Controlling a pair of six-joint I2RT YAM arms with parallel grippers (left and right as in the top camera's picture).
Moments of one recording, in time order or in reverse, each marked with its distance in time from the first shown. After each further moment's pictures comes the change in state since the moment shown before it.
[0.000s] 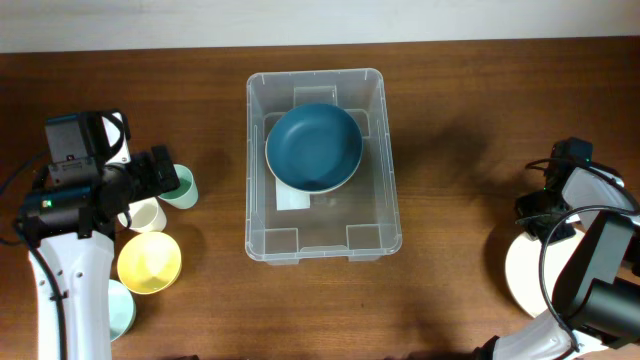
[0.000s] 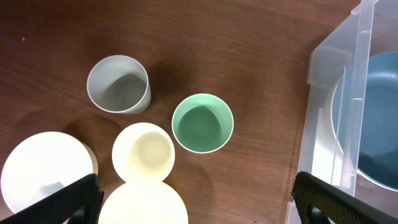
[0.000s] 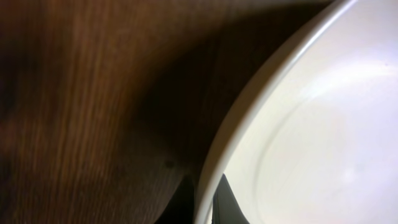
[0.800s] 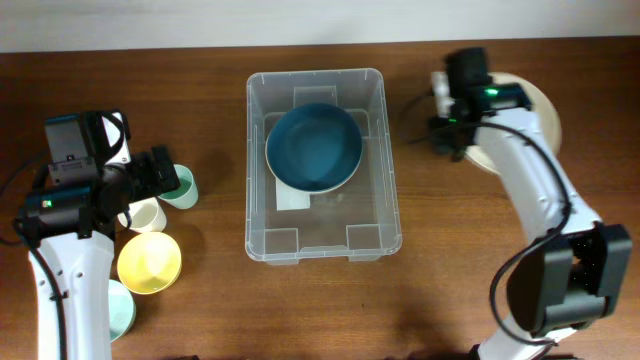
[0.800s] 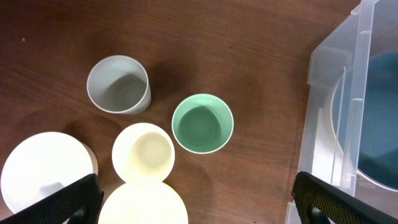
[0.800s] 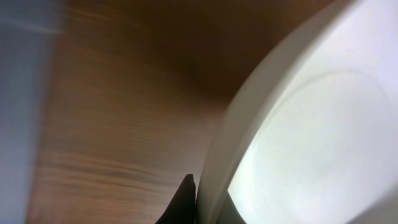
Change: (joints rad) left arm 0.000 0.000 0.000 0.000 0.000 0.000; right arm 0.592 0.000 0.517 -0.149 0.033 -1.015
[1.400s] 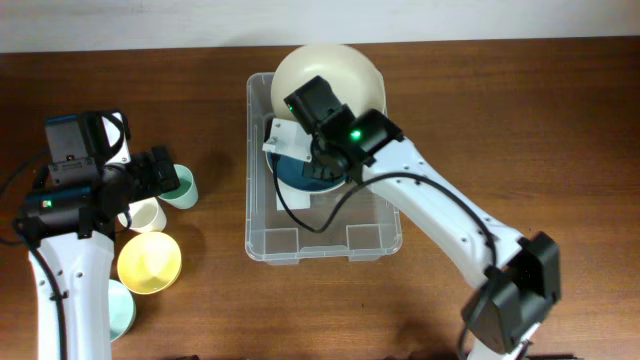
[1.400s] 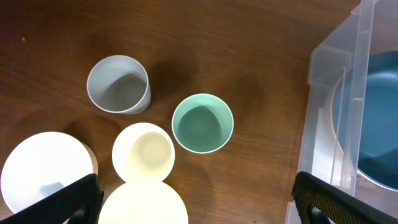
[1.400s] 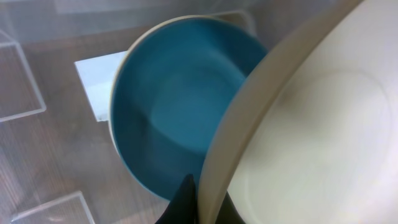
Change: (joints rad) left arm 0.000 0.000 0.000 0.000 0.000 0.000; right arm 0.503 0.072 0.144 0.049 -0.096 -0.606
